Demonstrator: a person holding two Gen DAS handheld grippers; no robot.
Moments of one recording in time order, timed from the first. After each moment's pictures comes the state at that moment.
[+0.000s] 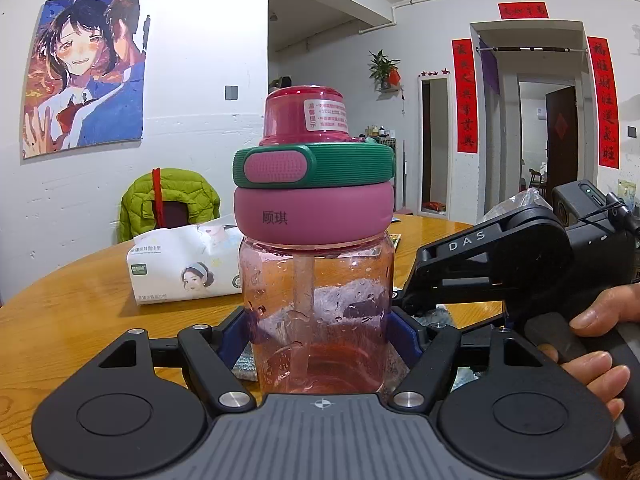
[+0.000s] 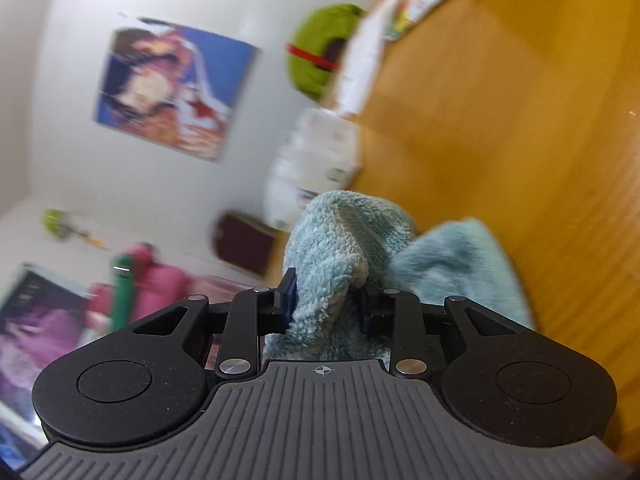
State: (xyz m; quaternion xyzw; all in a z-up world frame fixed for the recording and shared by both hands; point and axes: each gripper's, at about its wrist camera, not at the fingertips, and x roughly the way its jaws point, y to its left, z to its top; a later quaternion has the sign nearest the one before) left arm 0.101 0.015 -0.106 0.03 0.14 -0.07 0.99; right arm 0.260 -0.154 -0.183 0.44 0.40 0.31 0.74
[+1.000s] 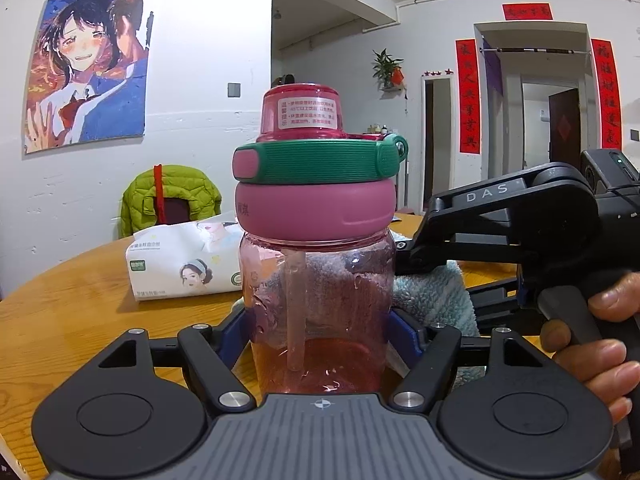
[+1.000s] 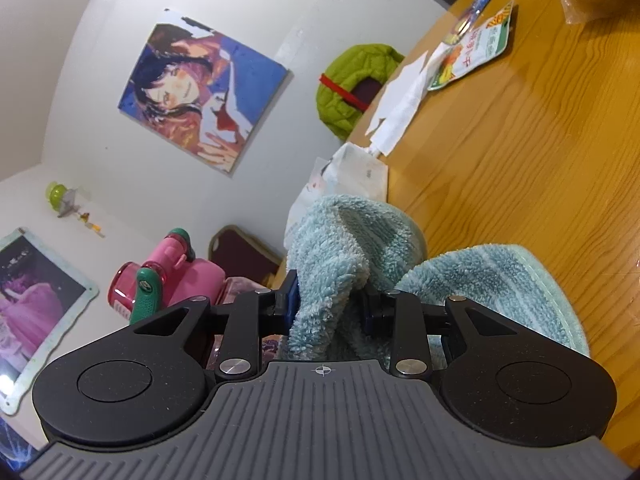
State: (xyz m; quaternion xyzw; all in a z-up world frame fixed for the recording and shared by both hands) left arm 0.105 0.020 -0.107 0.03 0.15 -0.07 0.99; right arm 0.234 -0.163 -0.153 0.42 0.31 0.33 0.79
